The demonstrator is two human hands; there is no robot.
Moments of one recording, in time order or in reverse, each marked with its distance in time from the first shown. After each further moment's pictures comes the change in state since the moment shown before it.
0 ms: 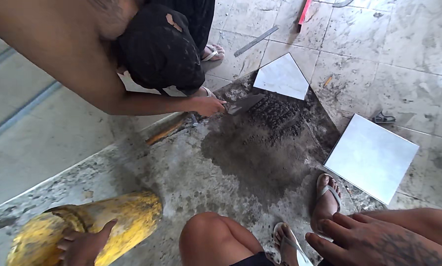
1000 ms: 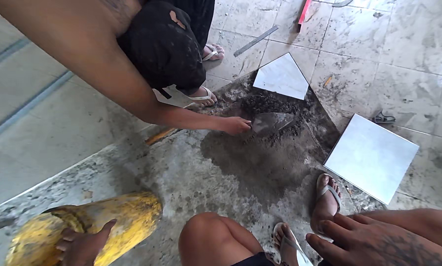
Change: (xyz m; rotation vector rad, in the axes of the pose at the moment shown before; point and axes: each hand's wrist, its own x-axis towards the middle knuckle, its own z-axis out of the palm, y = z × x) left_hand 0.001 -0.002 0.003 0.002 0.000 0.009; right_hand -0.002 0.000 0.001 0.005 0.020 -0.005
